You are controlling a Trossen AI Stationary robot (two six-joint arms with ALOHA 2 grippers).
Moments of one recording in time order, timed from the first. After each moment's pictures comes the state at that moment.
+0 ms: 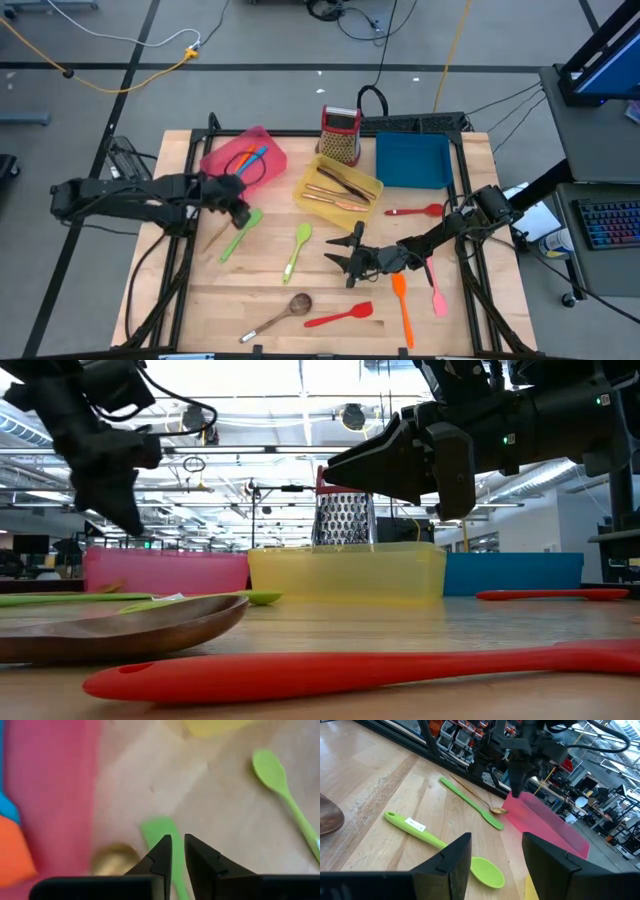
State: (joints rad) left arm 0.16 0.84 0.51 -0.66 -0.07 -0.53; right arm 0.41 1.88 0.68 1.09 0.62 -0.45
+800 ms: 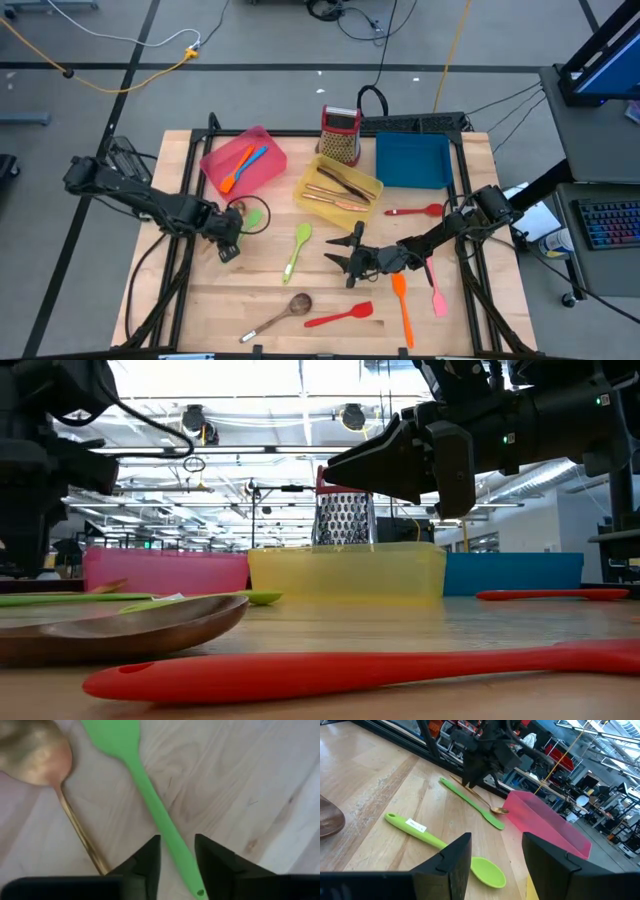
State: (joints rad) left arm -0.27 1.00 0.49 -0.81 0.00 -0.82; right arm 0.41 1.88 0.68 1.09 0.62 -0.44
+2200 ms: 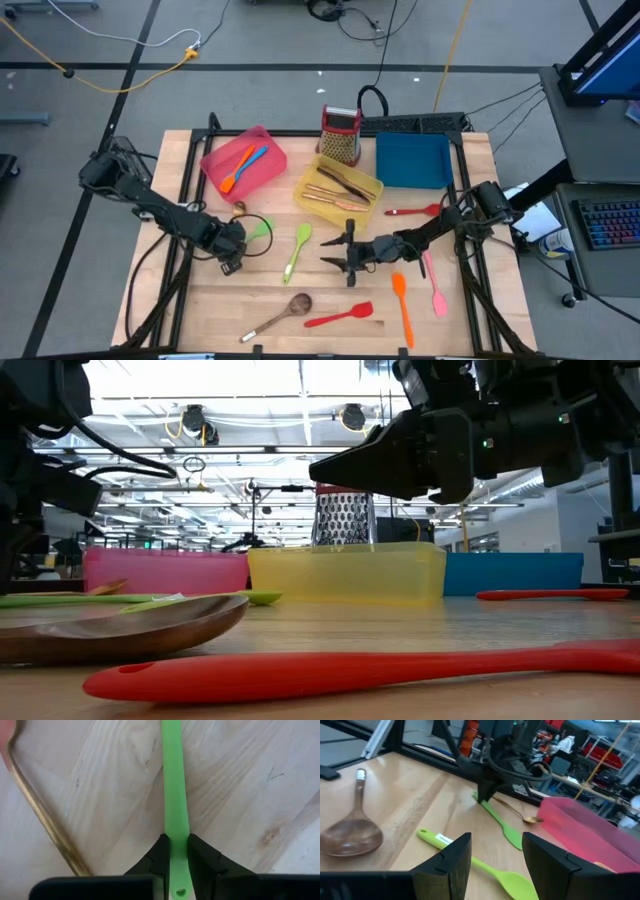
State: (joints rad) left arm -0.43 1.25 0.50 -0.69 -0.06 -0.98; right arm 0.32 1.88 0.68 1.09 0.34 -0.31
